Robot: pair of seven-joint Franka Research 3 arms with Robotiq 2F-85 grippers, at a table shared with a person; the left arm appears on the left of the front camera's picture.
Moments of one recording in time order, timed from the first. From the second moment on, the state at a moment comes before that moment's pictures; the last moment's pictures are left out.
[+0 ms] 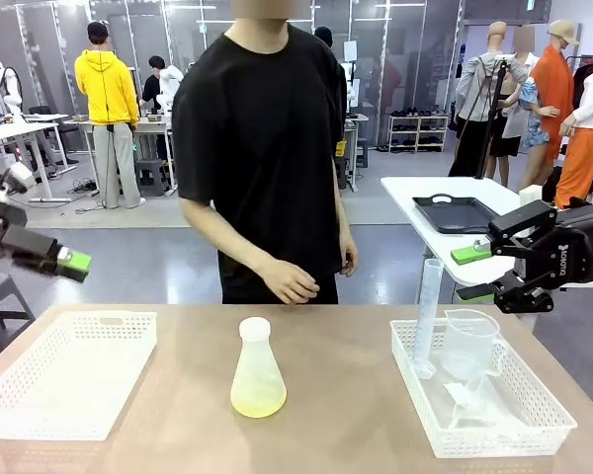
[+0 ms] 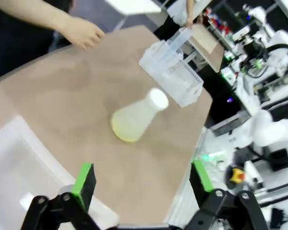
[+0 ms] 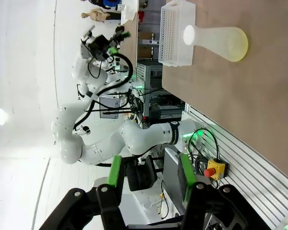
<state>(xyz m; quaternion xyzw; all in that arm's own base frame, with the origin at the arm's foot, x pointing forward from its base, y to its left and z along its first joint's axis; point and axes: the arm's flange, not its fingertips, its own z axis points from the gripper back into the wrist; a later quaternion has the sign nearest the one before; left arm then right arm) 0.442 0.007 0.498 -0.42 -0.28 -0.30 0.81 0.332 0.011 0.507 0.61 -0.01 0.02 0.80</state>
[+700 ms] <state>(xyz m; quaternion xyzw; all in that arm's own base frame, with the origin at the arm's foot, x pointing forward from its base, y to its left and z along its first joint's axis) 0.528 0.006 0.523 -0.41 -0.29 -0.35 0.79 0.332 0.011 0.507 0.61 -0.01 0.01 0.80</state>
